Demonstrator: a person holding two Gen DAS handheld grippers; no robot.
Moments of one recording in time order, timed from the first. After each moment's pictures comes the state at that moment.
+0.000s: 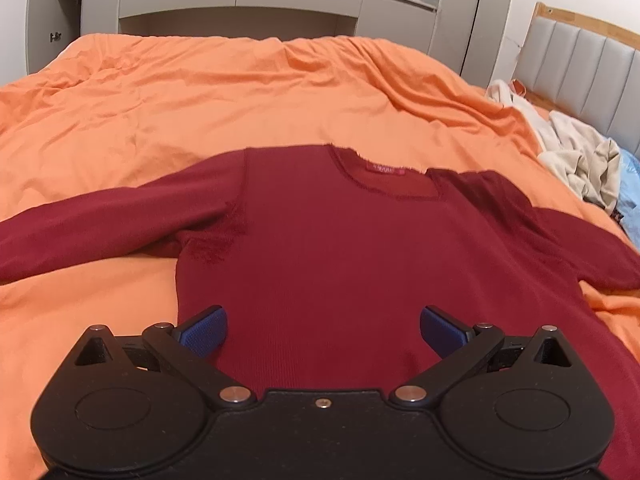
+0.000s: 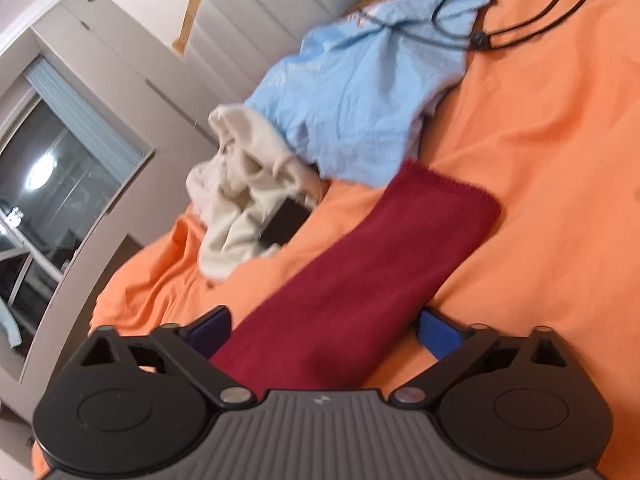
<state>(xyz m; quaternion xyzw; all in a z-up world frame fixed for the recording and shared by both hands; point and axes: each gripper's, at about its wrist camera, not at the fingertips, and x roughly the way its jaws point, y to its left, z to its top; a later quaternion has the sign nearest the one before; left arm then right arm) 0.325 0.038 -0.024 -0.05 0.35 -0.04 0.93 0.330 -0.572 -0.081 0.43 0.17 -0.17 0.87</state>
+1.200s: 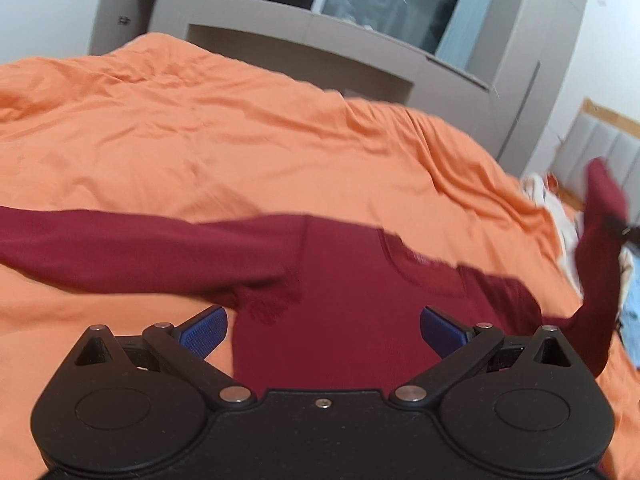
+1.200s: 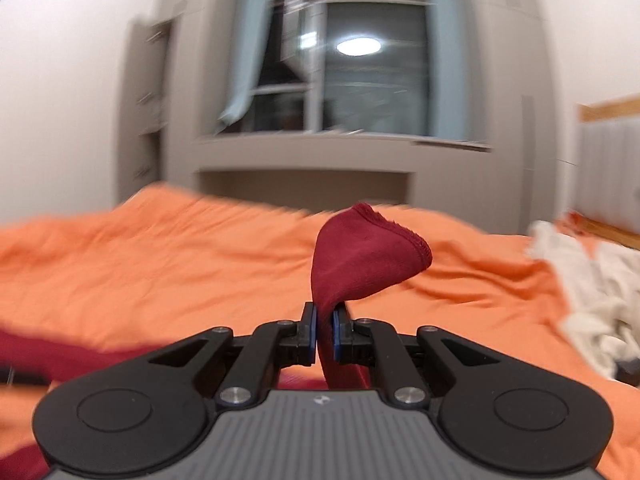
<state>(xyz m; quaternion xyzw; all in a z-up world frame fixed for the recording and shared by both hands) 0.316 0.087 0.019 -0.16 0.27 0.03 0.95 0.369 -0.197 0.067 -0.04 0.13 0.17 0.98</state>
